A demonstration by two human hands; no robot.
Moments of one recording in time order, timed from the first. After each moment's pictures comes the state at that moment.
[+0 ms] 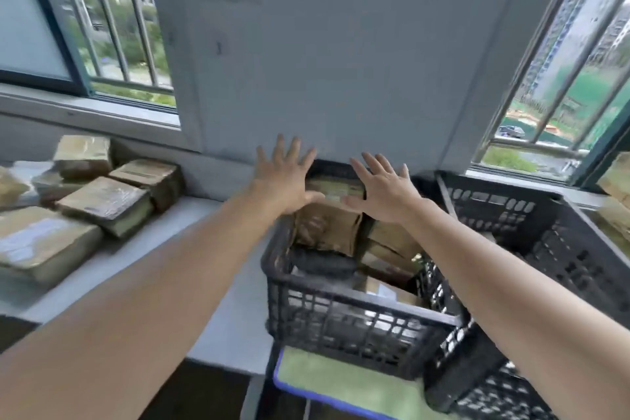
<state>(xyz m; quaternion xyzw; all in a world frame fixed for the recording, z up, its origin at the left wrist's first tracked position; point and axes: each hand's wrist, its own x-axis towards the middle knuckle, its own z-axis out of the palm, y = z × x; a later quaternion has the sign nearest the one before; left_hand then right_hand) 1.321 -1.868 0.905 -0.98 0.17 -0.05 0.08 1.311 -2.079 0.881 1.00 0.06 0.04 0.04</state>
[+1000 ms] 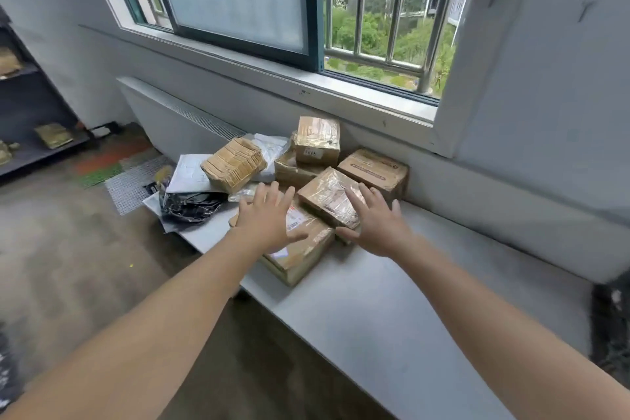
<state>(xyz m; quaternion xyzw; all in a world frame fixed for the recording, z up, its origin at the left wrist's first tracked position) 1.433 -1.307 0.778 -0.99 -0.10 0.11 0.04 1.512 -1.520 0.743 0.96 0.27 -0.07 -0.08</state>
